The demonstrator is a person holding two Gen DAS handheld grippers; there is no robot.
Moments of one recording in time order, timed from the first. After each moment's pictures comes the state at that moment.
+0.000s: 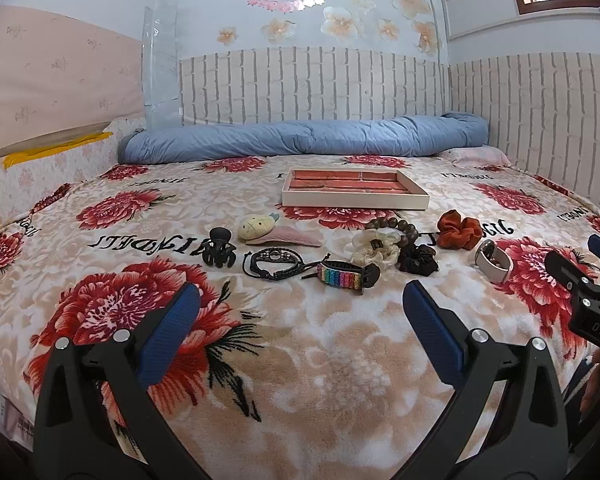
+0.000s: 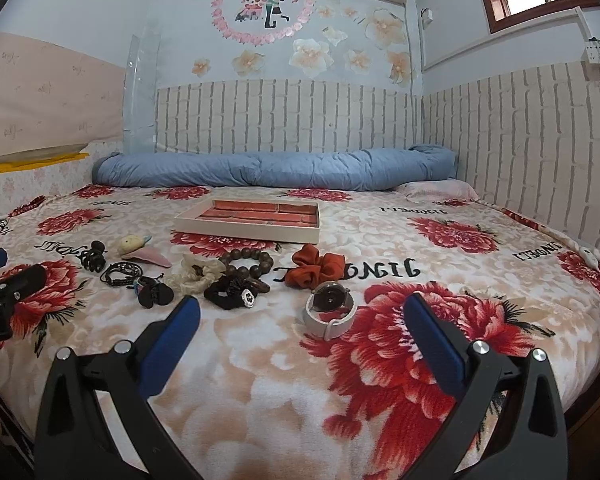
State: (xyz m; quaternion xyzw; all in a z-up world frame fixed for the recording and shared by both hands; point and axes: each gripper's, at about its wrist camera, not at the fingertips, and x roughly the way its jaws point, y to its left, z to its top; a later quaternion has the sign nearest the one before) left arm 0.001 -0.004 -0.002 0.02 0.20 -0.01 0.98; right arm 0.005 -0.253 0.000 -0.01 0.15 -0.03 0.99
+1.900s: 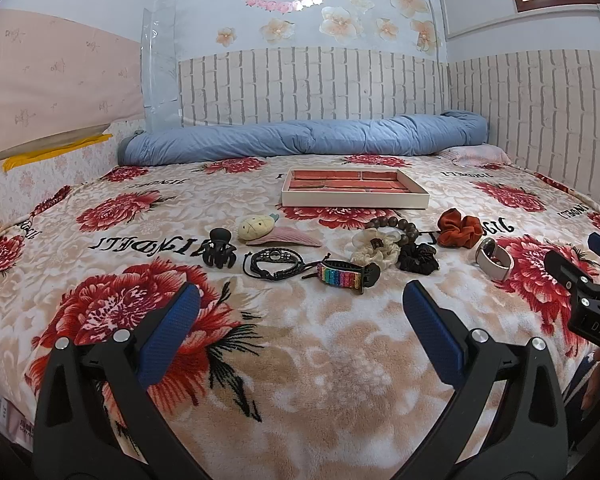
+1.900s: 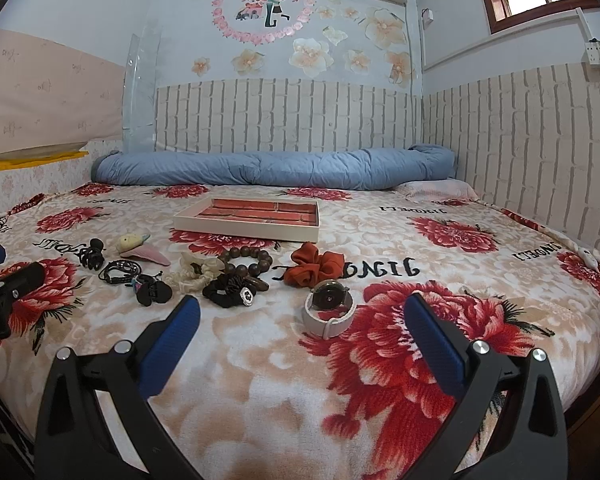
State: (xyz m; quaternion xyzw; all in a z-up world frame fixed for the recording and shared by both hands) left arm 0.003 0.002 -0.003 0.02 0.20 -0.01 0.98; right arm 0.004 -0.254 -0.001 -0.02 0.15 -0.03 0.99
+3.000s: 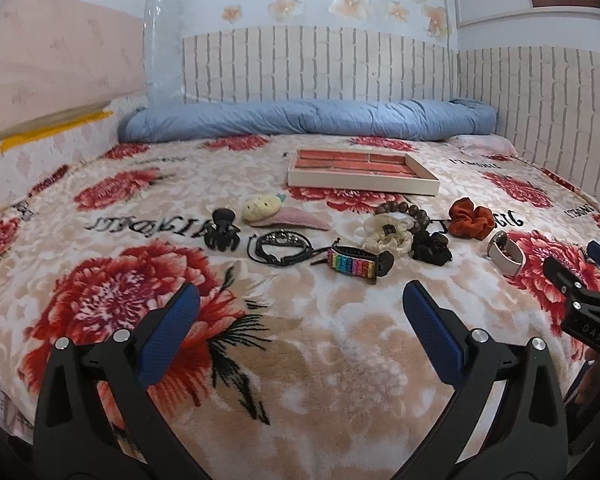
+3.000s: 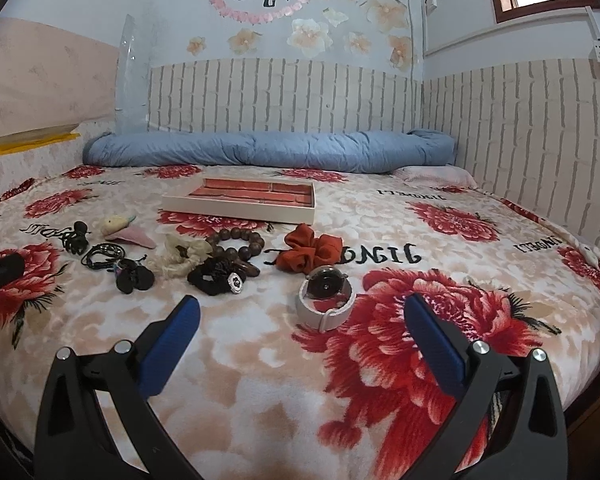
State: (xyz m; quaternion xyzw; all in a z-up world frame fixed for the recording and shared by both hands) left arm 0.027 0.011 -0.011 0.00 0.25 -0.01 0.97; right arm 0.033 -0.253 -0.015 -0.02 0.19 -0.04 0.98
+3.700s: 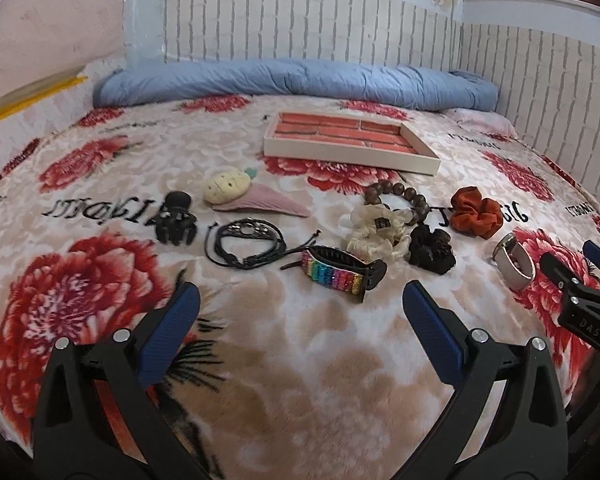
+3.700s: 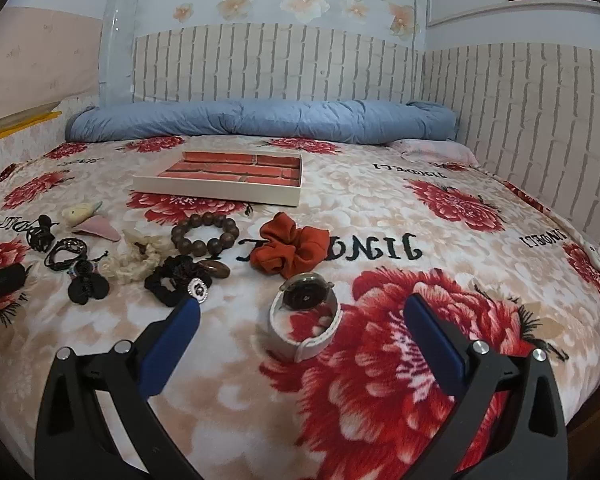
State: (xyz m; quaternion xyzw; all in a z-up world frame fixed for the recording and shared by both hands) left arm 0.101 -0.009 -0.020 -0.02 0.32 -0.03 0.95; right arm 0.099 -0.273 -0.013 -0.03 0.26 -0.06 0.96
